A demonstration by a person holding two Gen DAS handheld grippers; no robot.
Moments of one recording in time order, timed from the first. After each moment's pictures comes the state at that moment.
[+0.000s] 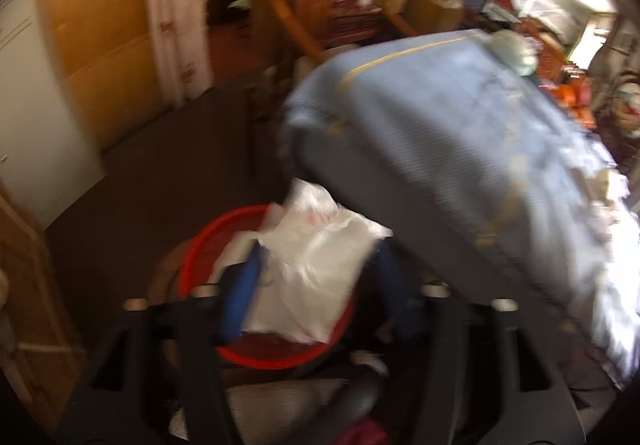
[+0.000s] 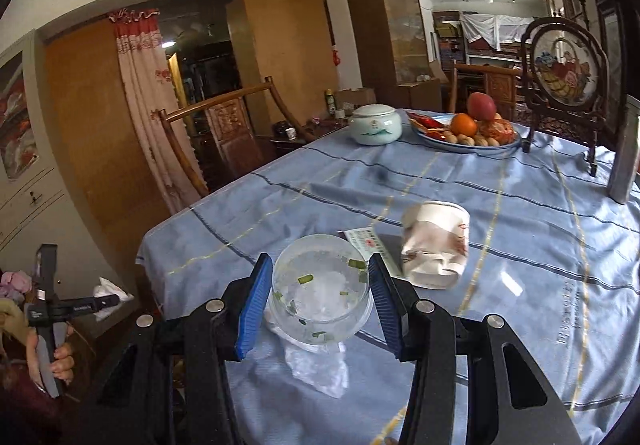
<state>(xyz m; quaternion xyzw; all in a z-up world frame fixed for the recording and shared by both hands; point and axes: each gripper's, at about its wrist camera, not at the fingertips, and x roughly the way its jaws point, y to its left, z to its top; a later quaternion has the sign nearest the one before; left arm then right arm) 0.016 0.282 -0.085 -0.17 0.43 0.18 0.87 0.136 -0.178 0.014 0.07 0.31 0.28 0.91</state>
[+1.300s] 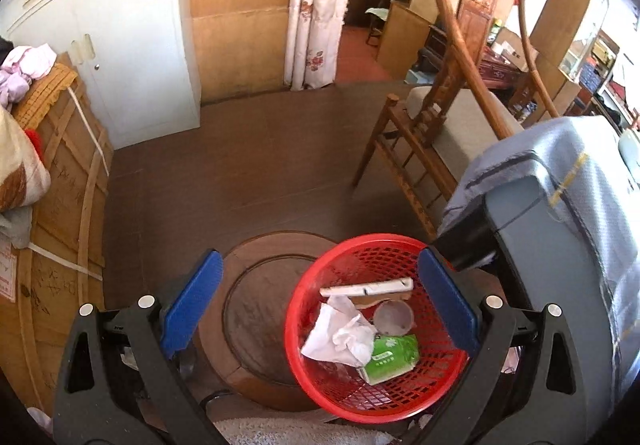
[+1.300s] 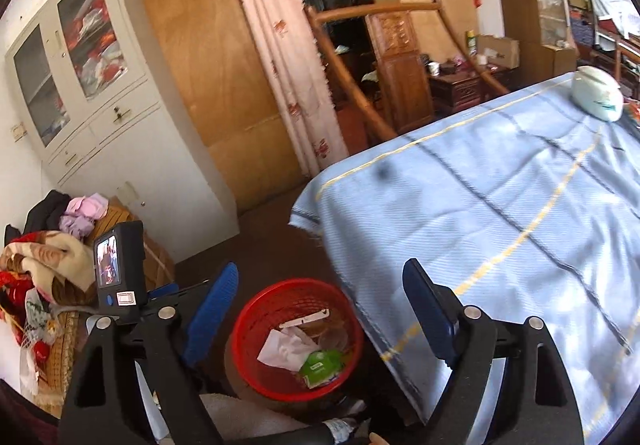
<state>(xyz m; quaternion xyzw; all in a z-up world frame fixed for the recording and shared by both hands) -0.020 0.369 -0.126 -0.26 0.38 0.36 0.81 0.115 0.082 -0.008 0.02 0.38 0.46 0.80</state>
